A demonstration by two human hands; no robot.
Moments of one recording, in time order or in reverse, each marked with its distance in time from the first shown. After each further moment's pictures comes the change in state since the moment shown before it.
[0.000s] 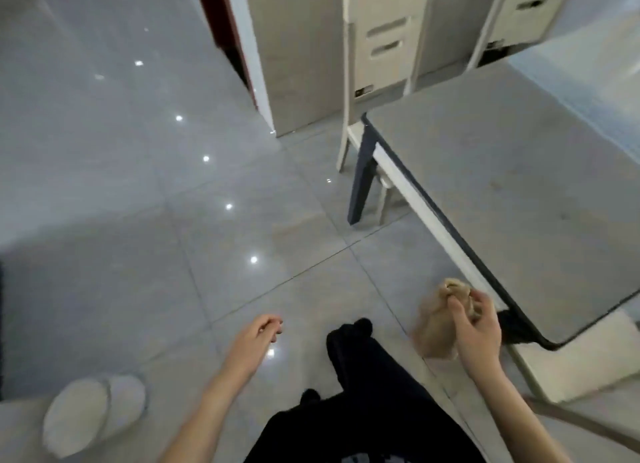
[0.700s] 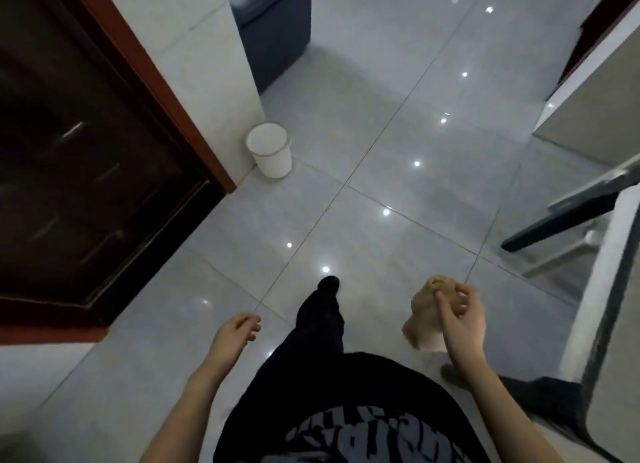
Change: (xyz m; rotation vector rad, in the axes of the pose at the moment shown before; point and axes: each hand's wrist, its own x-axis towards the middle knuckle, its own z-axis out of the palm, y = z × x) left_hand -0.372 -0.219 0.310 -0.748 0.803 -0.525; right_hand -0.064 0.097 -0.063 -0.389 -0.930 -0.496
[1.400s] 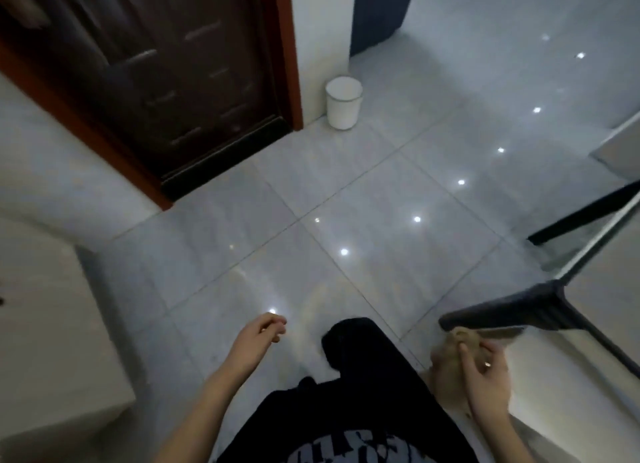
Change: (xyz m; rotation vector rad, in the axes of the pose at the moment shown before) left_hand -0.339 -0.291 0.075 -0.222 0.082 0.024; right_hand -0.305 0.228 -0.160 -0.137 -0.140 -0.052
